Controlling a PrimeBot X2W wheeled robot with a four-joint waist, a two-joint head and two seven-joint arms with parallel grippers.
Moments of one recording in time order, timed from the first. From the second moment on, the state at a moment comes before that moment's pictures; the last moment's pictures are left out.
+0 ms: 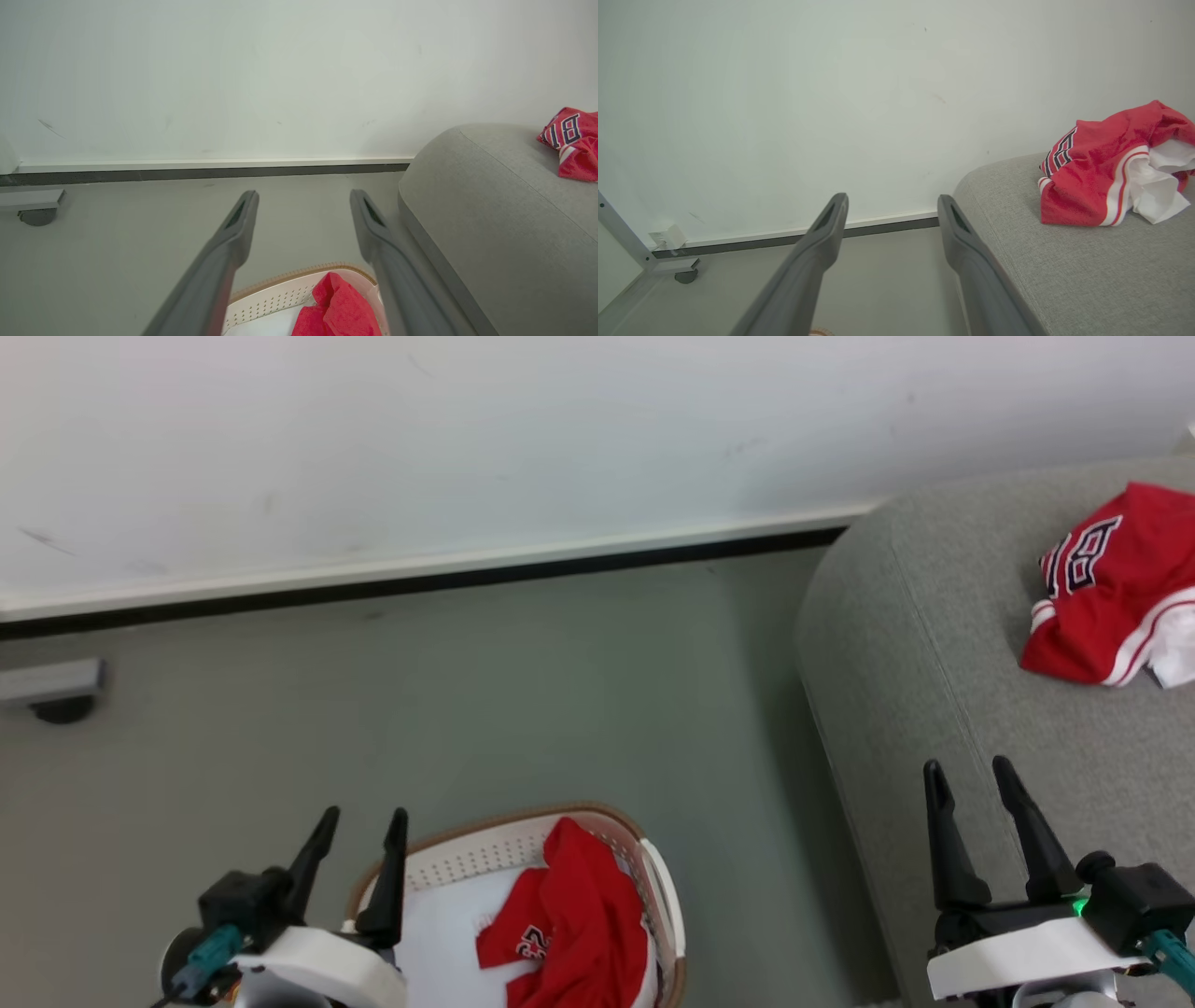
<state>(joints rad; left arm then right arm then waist) -0.19 0.13 -0.09 0.37 -0.23 -0.13 -0.26 -0.17 -0.06 0.11 0.23 0.36 0.13 -0.26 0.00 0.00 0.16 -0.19</state>
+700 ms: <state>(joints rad) -0.49 0.29 -0.54 0.71 -0.43 -0.13 -0.10 -0.30 -0.05 0.08 0.10 0.39 0.13 -0.26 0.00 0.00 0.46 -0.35</state>
